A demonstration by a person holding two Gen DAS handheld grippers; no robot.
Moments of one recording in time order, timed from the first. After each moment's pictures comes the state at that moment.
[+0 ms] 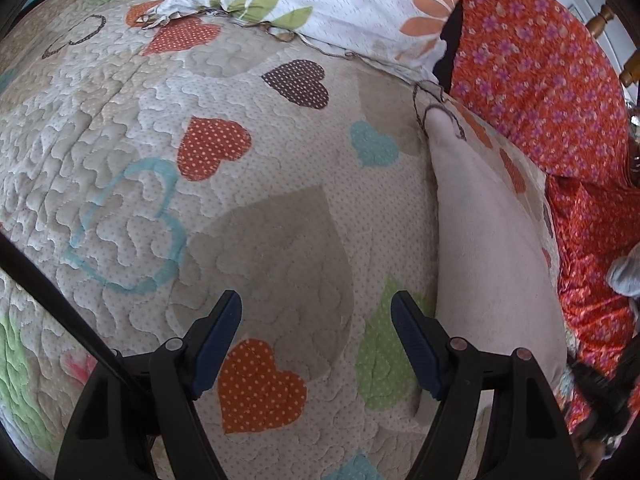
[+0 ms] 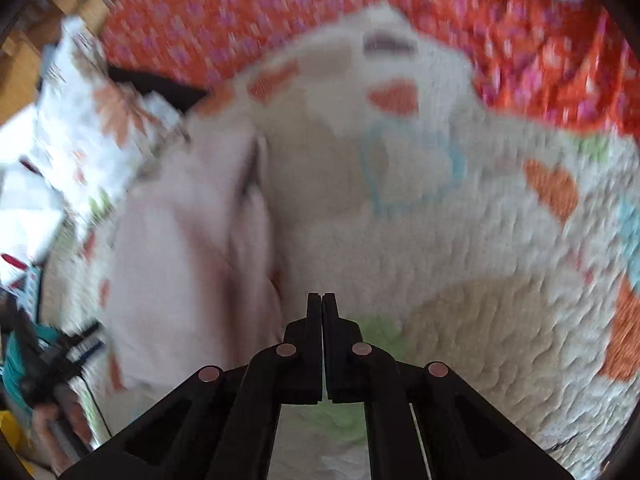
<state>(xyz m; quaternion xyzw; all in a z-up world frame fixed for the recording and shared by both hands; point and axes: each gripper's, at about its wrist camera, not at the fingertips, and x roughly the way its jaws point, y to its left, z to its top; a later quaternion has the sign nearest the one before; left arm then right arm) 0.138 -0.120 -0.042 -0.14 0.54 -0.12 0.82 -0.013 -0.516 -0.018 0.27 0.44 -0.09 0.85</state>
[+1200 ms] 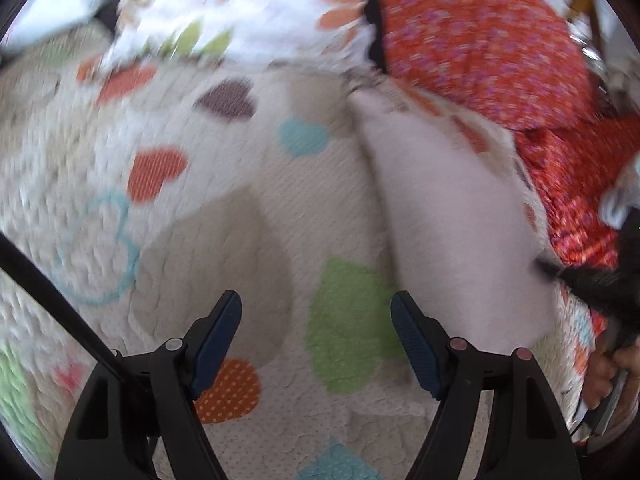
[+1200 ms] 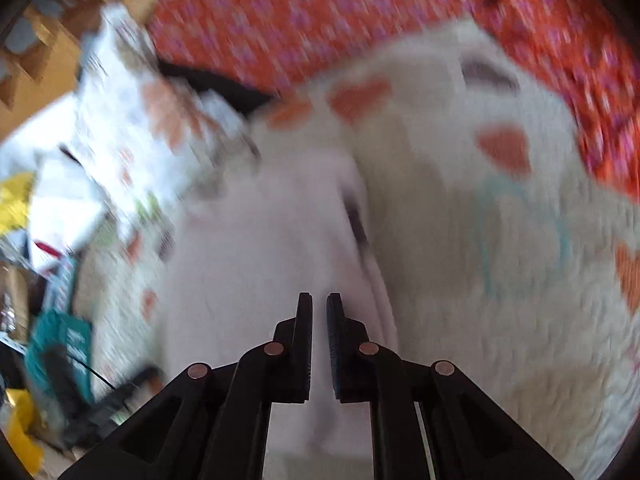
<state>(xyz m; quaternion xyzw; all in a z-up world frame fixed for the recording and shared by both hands) 0.113 -0.165 -0.021 -0.05 0.48 -0.18 0.86 0.053 -0.493 -0.024 0.27 0.47 -0.01 0.84</state>
